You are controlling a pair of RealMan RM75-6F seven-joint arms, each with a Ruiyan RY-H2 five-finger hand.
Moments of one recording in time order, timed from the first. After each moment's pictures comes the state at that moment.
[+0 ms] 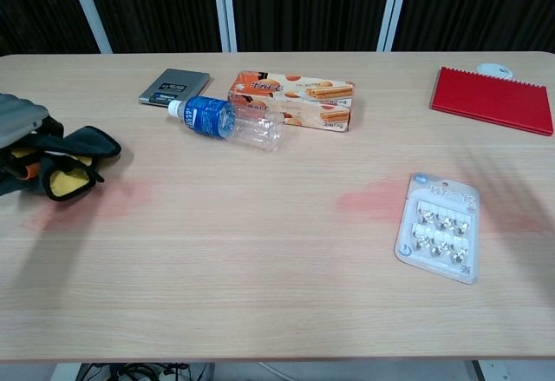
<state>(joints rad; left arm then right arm) -0.58 -1.60 -0.09 -1.05 1.18 0.97 0.45 0.15 -1.17 0.06 -1.69 -1.45 1.36 -0.07</state>
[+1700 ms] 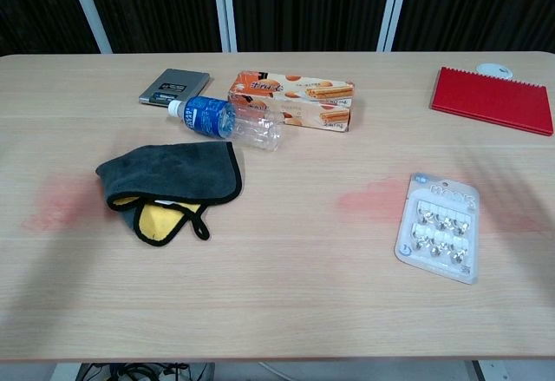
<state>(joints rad) -0.32 -1.23 0.05 -1.62 1.42 1.44 0.29 0.15 -1.17 0.05 -1.68 -1.45 1.37 -0.09</state>
